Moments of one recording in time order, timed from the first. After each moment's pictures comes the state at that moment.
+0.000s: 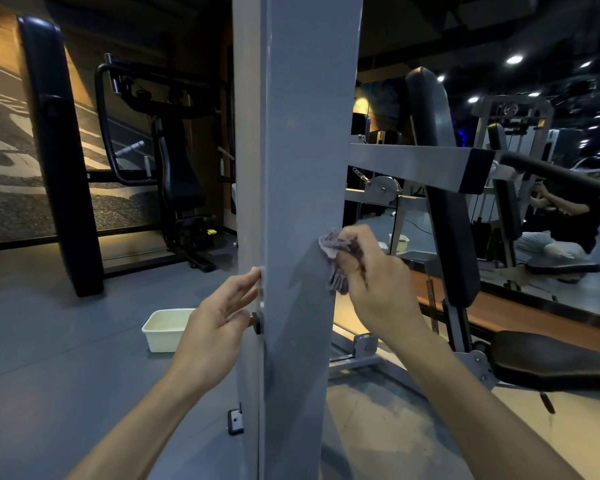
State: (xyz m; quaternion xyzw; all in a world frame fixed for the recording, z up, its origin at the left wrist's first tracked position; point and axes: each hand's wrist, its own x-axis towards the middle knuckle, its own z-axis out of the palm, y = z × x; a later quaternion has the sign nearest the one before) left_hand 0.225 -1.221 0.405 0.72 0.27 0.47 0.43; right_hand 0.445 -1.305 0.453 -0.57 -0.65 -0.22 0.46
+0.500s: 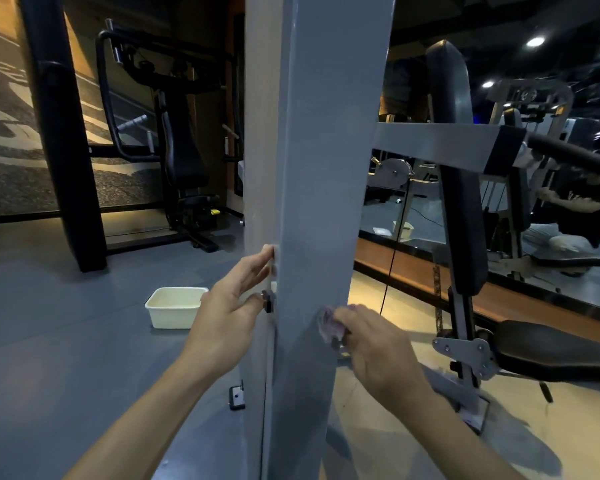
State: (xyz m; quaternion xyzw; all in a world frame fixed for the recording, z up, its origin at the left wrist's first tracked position) left_hand 0.227 -1.216 0.390 0.73 0.26 0.49 0.41; right_hand 0.447 -1.308 0.341 -0.55 -0.71 -0.26 0.36
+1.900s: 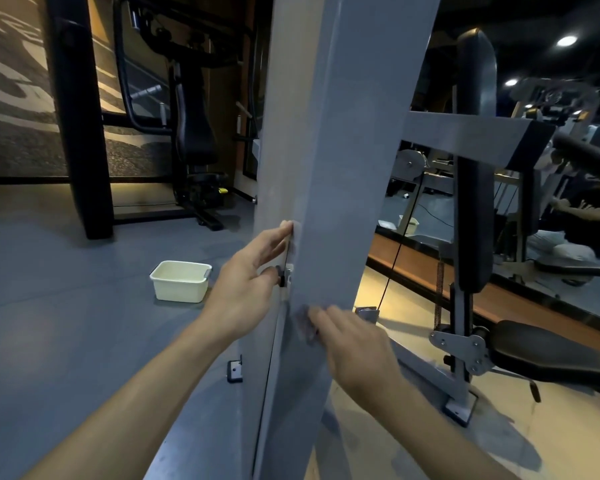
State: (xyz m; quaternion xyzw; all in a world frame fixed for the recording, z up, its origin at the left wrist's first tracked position) left_hand 0.227 -1.211 0.386 0.72 0.23 0.48 0.44; right_hand 0.410 -1.306 0.323 -0.56 -0.73 -0.32 0.22
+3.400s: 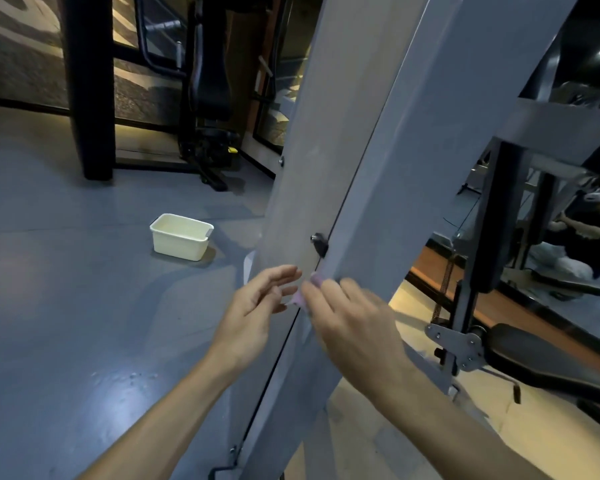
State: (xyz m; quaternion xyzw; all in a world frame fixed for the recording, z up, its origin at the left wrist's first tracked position) left_hand 0.213 -1.204 0.268 0.60 0.25 0.52 0.56; right_hand 0.357 -1.281 0.327 -0.51 -0.70 -0.49 0.13
